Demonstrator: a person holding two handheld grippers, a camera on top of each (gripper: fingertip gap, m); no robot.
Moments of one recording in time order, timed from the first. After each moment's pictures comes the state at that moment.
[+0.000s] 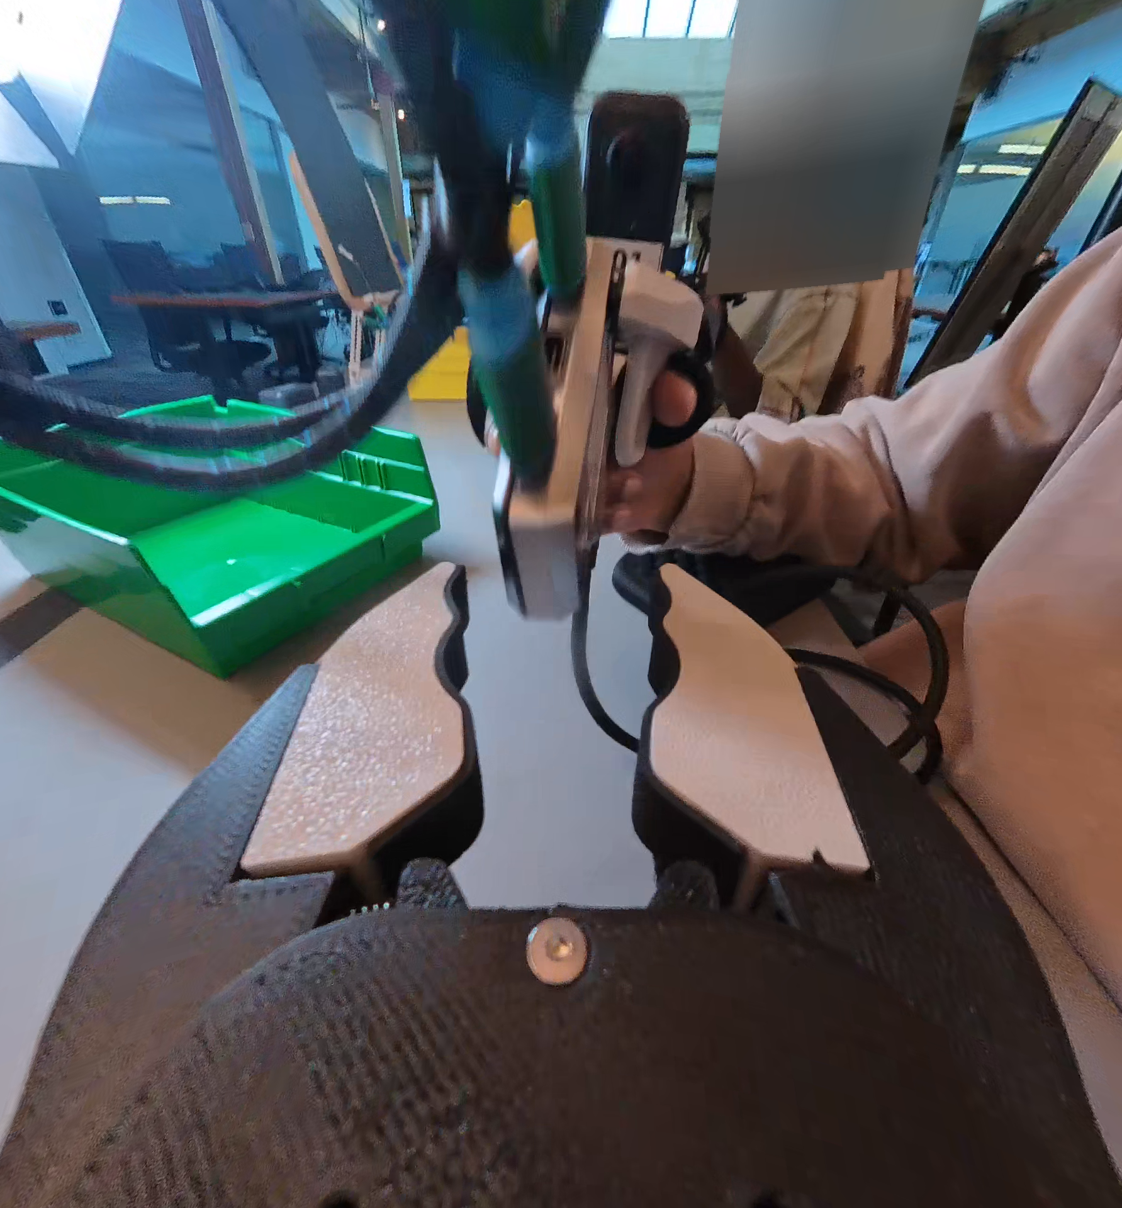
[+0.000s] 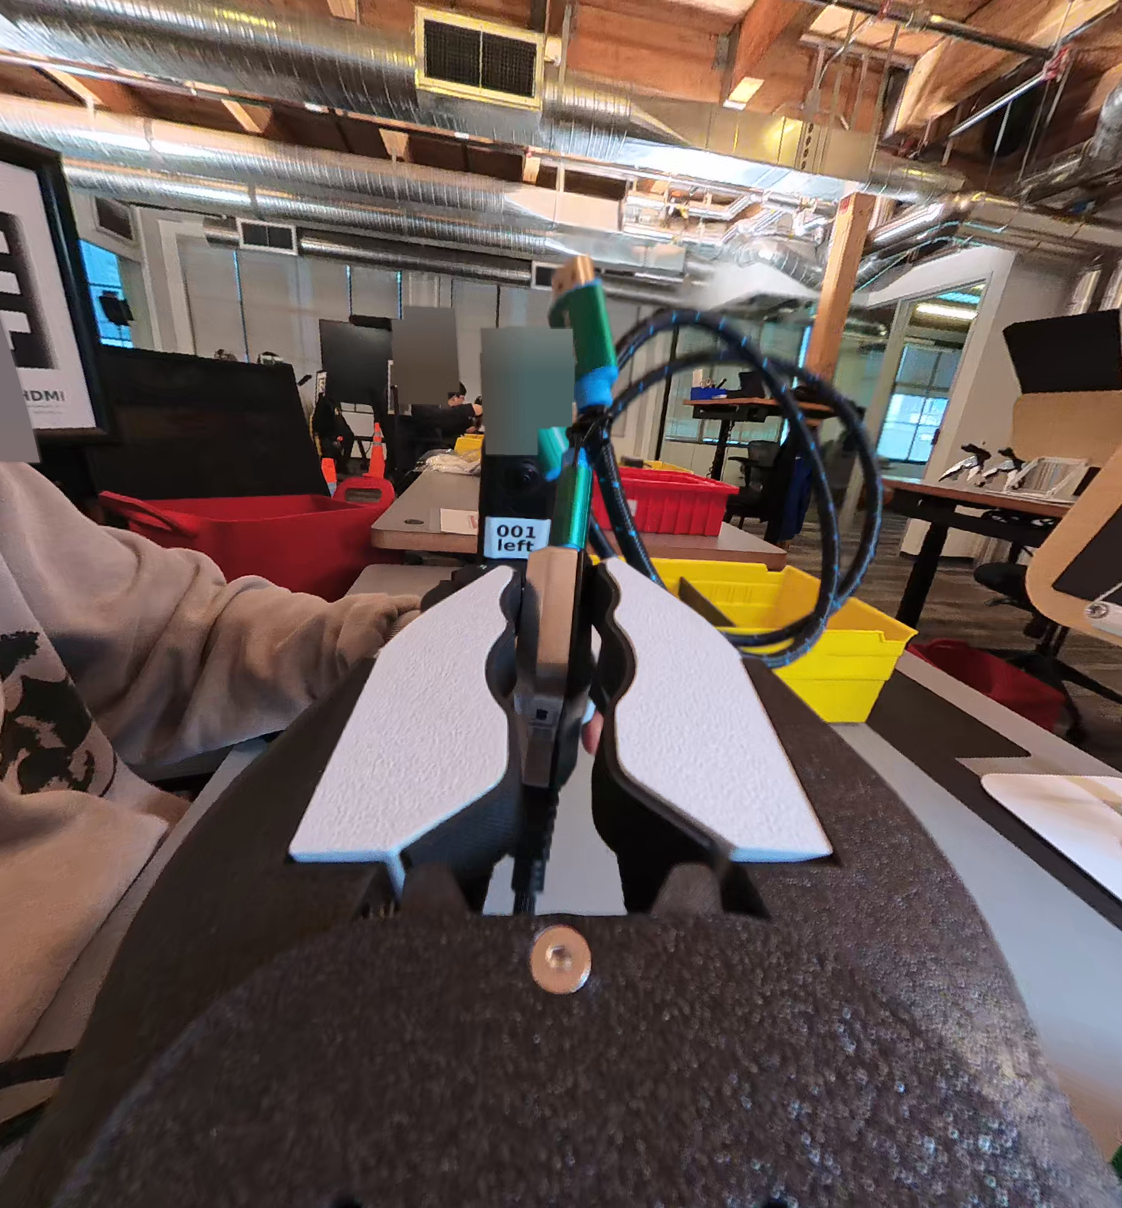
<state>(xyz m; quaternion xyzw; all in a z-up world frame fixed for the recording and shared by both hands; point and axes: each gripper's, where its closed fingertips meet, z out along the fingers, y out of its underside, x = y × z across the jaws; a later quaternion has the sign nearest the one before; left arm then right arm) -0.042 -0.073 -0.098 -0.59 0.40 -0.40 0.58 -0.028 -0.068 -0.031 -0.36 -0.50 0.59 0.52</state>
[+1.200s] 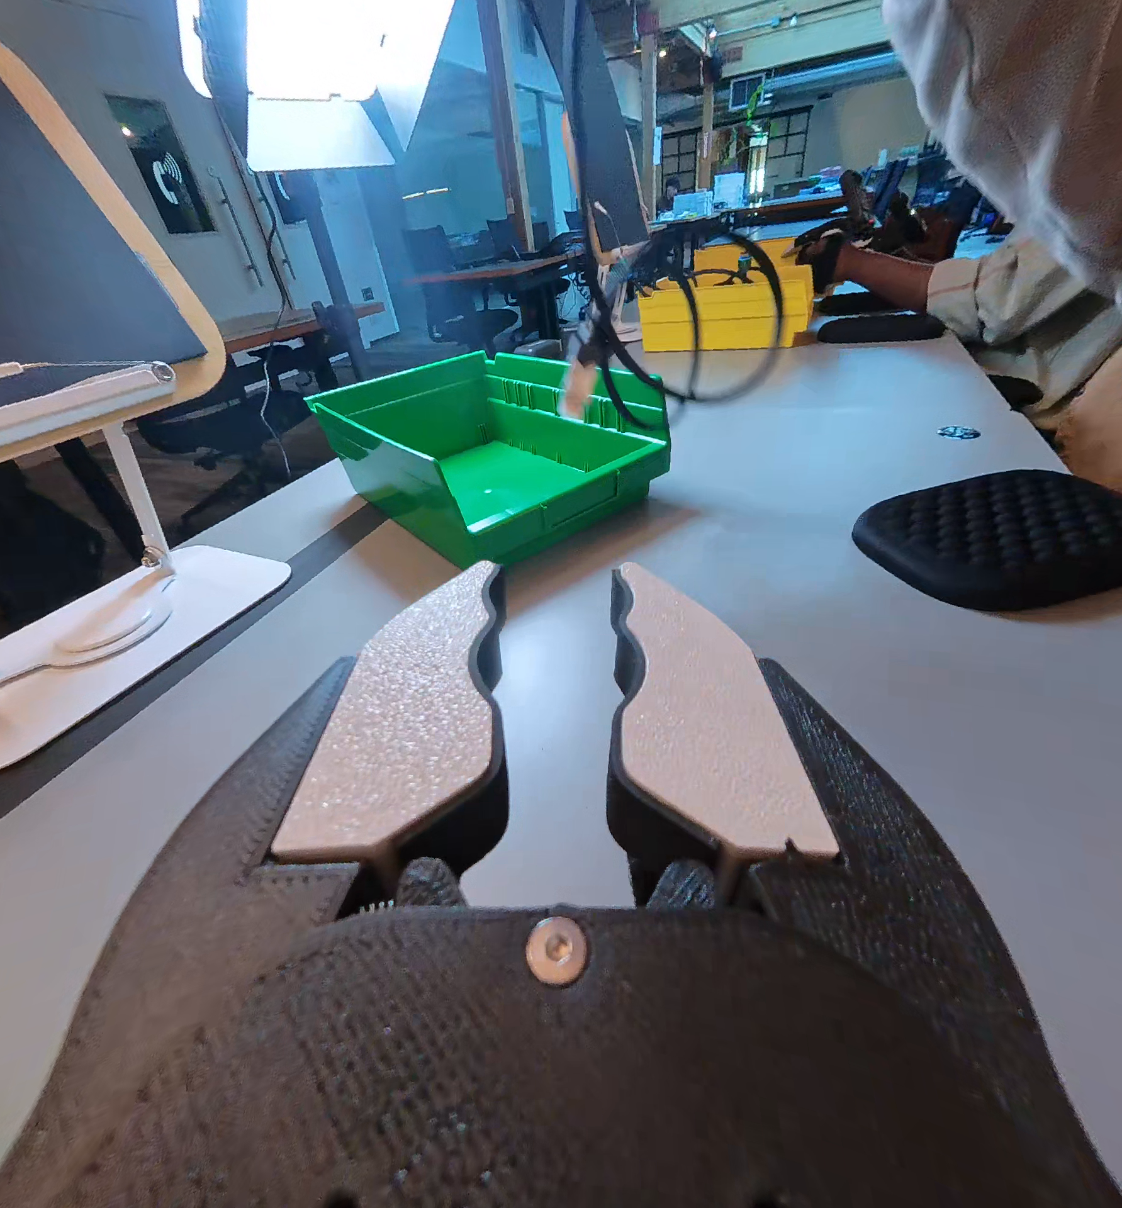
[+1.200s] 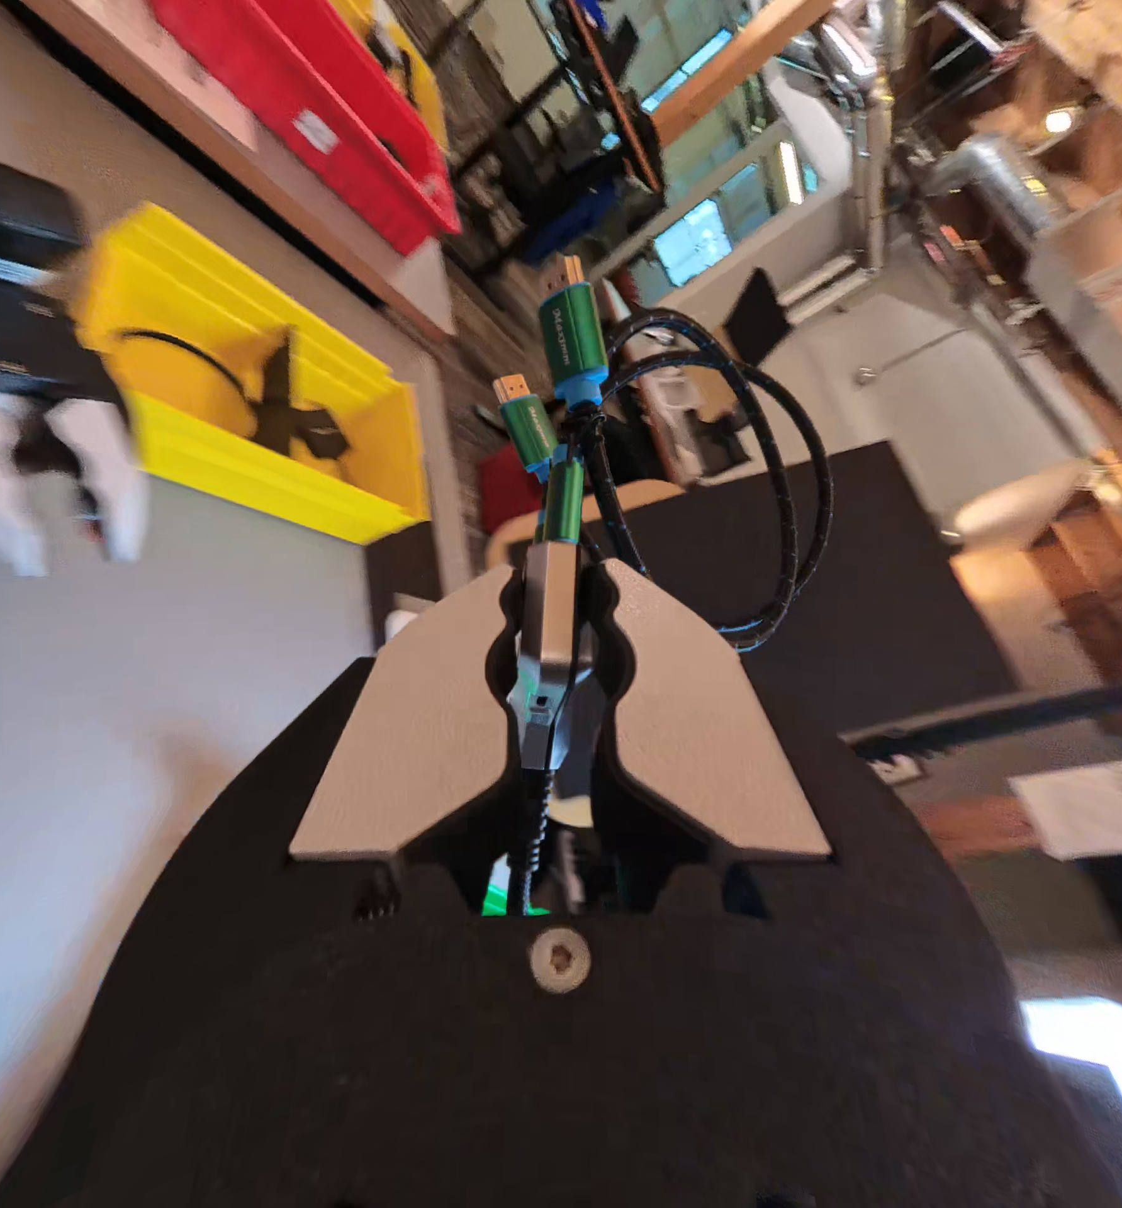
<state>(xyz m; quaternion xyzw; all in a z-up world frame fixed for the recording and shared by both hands) -0.106 -0.025 -0.112 -0.65 0.33 -0.24 0.64 -0.023 0.046 0.148 -0.32 -0.69 0.10 0.64</state>
